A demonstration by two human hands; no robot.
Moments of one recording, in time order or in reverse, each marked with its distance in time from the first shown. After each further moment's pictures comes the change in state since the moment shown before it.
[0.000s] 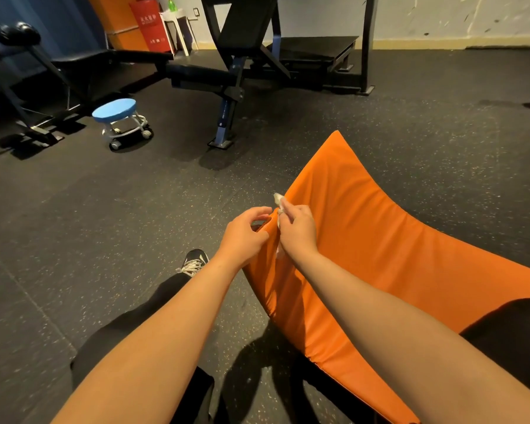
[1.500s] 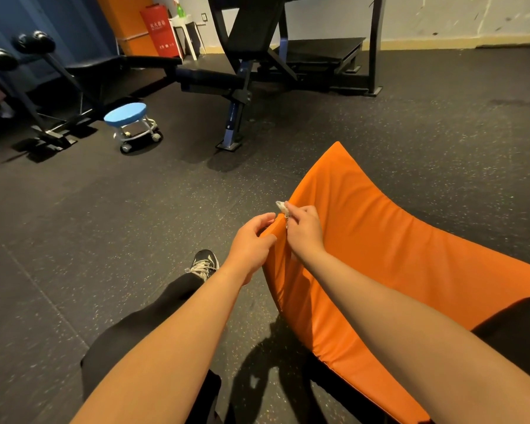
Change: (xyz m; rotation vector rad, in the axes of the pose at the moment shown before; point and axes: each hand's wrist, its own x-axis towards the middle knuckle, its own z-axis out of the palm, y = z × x) left_hand -0.018 -0.001 0.004 -0.309 0.015 -0.185; right_hand 0.001 0.002 0.004 -0.031 -0.050 0.021
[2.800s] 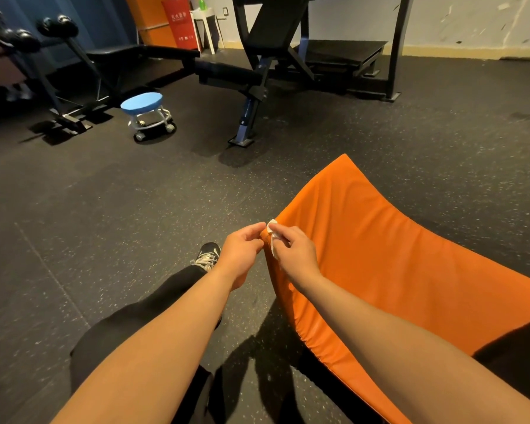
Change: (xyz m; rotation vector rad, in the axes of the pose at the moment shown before) left_hand 0.000 -0.040 -0.027 -0.197 0.040 -0.174; right_hand -0.047 0.001 0.023 0.008 -0.161 -0.135
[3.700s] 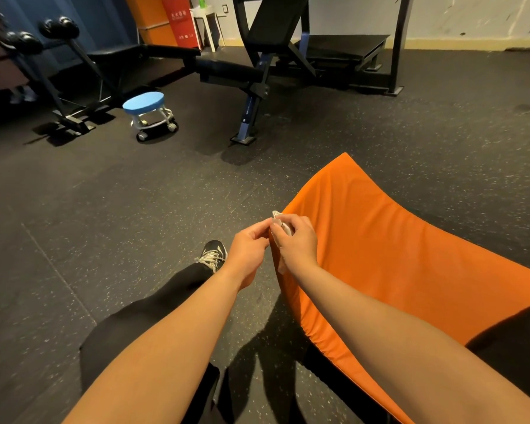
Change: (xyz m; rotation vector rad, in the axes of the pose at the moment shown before) left_hand -0.006 0.001 0.010 -0.007 -0.048 0.096; right_hand 0.009 -0.005 0.008 0.123 0.166 0.098
